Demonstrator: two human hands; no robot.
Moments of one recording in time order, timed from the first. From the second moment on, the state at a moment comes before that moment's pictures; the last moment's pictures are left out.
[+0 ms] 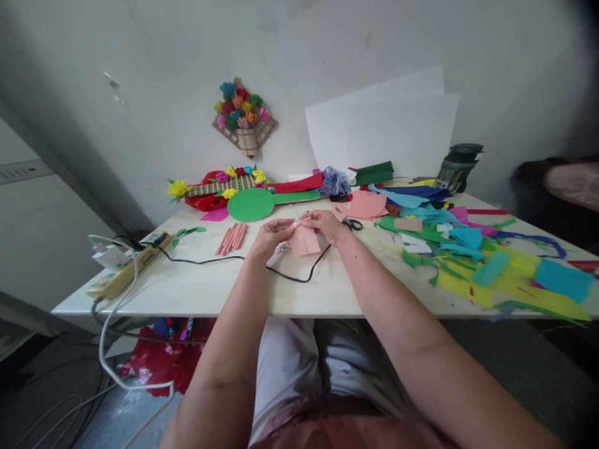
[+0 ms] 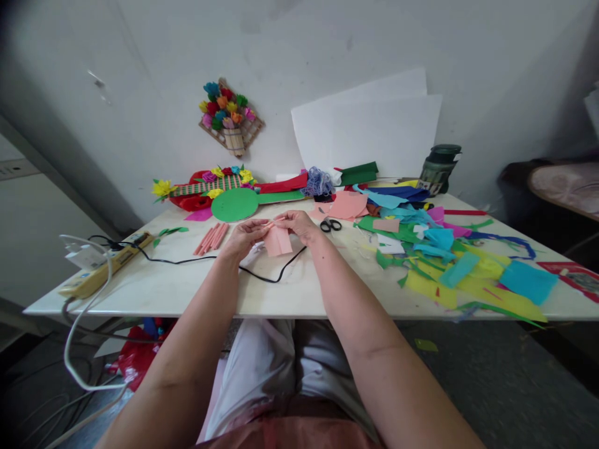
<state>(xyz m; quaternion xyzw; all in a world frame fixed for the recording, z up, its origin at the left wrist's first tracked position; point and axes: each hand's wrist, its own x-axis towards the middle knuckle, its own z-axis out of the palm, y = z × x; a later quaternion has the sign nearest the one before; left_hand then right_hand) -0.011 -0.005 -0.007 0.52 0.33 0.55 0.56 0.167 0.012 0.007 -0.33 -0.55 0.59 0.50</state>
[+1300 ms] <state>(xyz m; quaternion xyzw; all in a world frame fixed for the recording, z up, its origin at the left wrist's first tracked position) -0.005 -0.014 -0.001 0.64 0.39 0.46 0.48 0.169 0.003 0.015 -0.36 -0.68 0.42 0.48</state>
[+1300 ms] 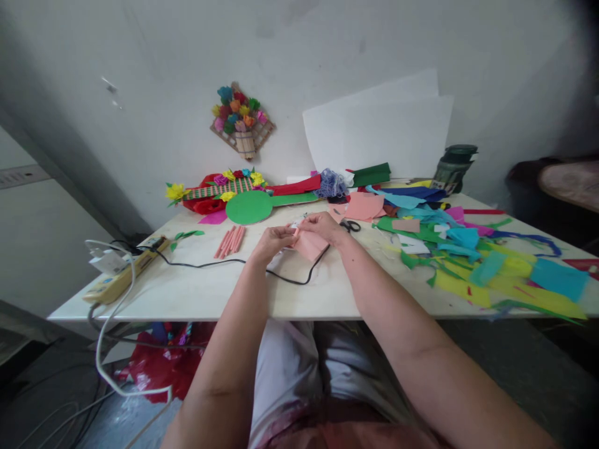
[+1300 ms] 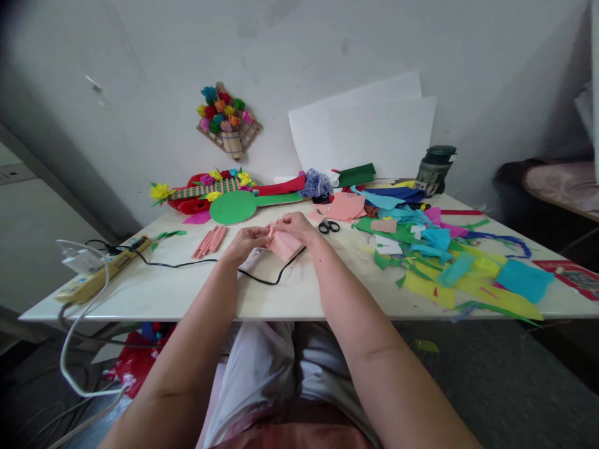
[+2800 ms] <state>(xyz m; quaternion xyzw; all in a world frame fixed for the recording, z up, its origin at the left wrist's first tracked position) 0.002 -0.012 -0.005 0.58 0.42 0.51 0.48 0.155 0.004 0.011 -0.38 -0.60 0.43 0.55</state>
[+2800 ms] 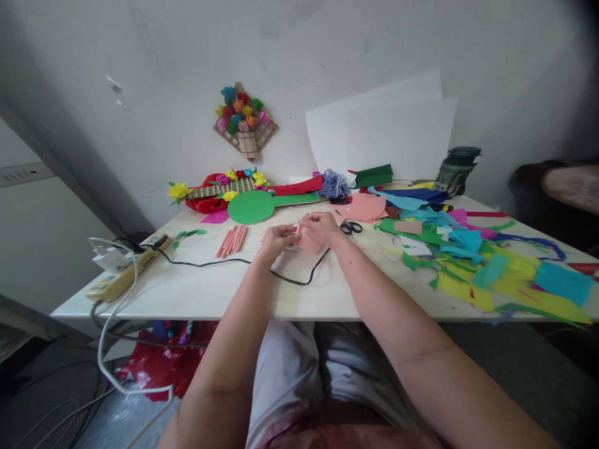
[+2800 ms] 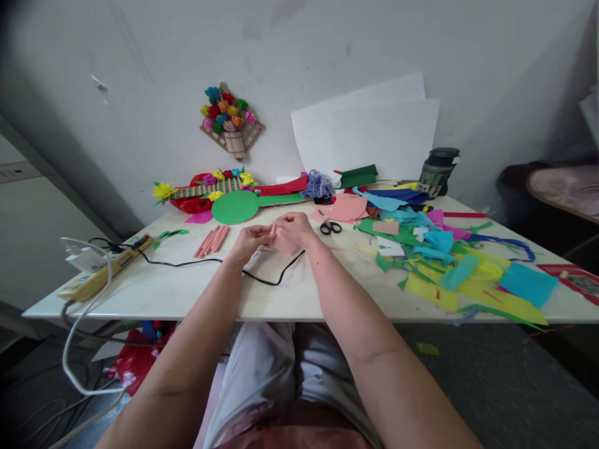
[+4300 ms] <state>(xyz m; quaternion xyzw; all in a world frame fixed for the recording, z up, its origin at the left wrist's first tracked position) -0.022 0.011 -0.013 0.31 0.29 0.74 0.53 0.165 0.023 -0.010 -0.62 -0.77 0.00 0.16</state>
